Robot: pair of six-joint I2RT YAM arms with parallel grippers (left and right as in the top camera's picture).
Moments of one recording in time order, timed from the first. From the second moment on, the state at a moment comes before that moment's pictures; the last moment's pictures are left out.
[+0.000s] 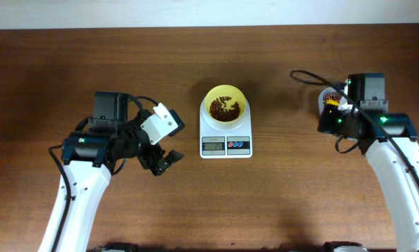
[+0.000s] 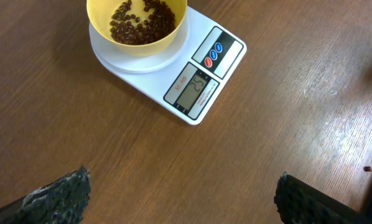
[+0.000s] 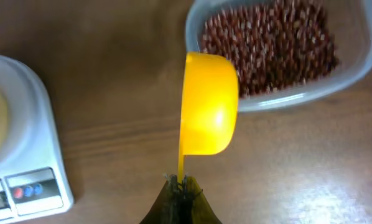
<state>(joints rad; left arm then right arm) -0.08 1.25 1.10 -0.96 0.52 0.79 -0.01 1.38 1.16 -0.85 0.01 0.25</state>
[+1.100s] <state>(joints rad) -0.08 1.25 1.10 -0.96 0.52 0.79 -0.07 1.66 1.17 -0.62 0.49 -0.08</state>
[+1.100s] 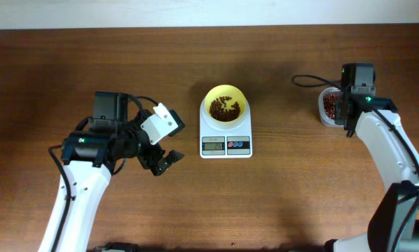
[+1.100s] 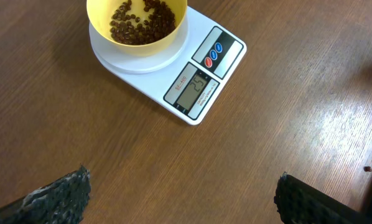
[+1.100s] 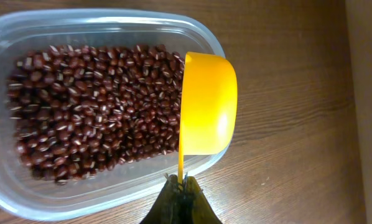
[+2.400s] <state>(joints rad) -0.08 1.25 1.10 -0.96 0.52 0.79 -0.38 1.69 1.17 -0.63 -0.39 0.11</state>
